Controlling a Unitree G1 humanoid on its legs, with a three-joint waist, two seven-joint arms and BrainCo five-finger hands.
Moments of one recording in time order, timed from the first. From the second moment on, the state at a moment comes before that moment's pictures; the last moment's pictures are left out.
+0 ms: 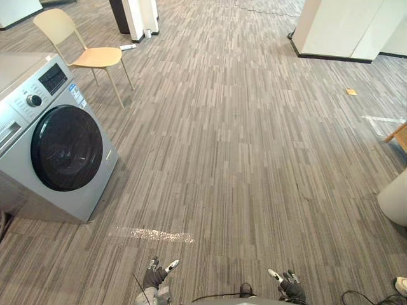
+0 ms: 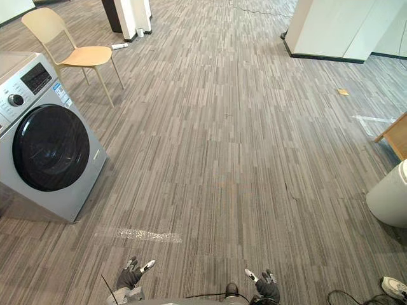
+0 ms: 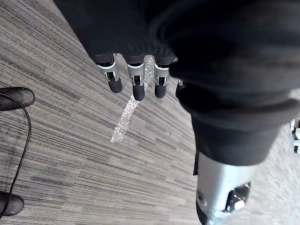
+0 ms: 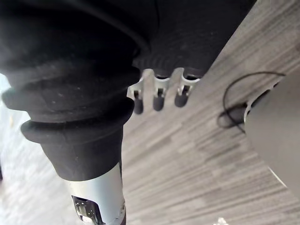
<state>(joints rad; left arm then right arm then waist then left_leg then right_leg) 0.21 0.03 -0.03 0.84 -0.31 -0.22 0.13 0.23 0.00 -0.11 0.84 0.44 -0.21 -0.09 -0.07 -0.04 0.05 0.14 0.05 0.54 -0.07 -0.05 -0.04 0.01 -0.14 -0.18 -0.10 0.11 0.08</state>
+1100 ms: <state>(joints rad) 0.19 0.02 -0.03 0.85 -0.32 -0.24 0.14 0.22 0.00 -0.10 0.84 0.42 -0.22 -0.09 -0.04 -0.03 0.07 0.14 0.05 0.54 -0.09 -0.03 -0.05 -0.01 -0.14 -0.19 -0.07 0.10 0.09</state>
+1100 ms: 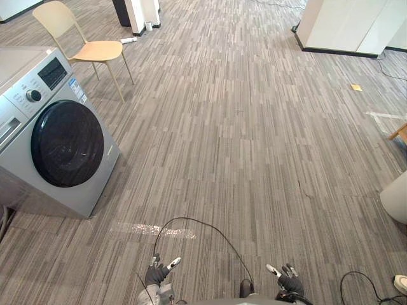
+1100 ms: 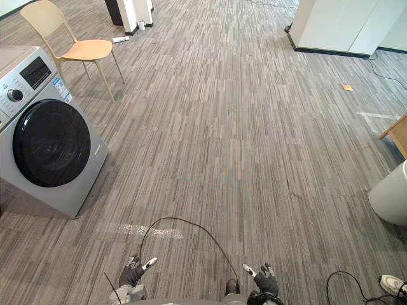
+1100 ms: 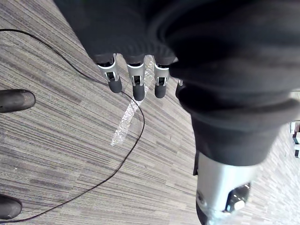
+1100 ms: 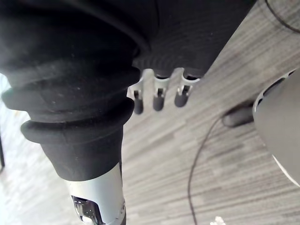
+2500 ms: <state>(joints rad) 0.12 0.04 -0.09 0.50 -0.45 -0.27 0.18 0.07 -0.04 -0.01 0.64 0.54 -0.22 -0.10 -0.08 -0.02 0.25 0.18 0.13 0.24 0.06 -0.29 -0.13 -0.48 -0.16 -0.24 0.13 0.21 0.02</state>
